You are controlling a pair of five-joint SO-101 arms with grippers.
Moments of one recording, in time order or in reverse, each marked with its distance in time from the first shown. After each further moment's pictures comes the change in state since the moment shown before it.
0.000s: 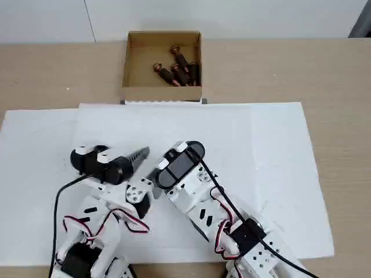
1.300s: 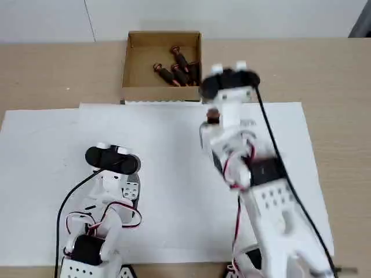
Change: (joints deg) left arm -12.4 0.1 14.1 6.8 -12.2; right arm 22.8 35.5 -46.0 24.4 -12.4
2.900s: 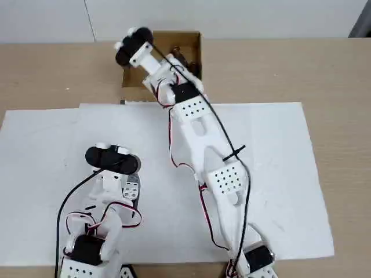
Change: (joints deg) left arm 0.0 0.0 0.0 0.0 -0.1; right arm -7.5 108.0 -115.1 -2.2 35.3
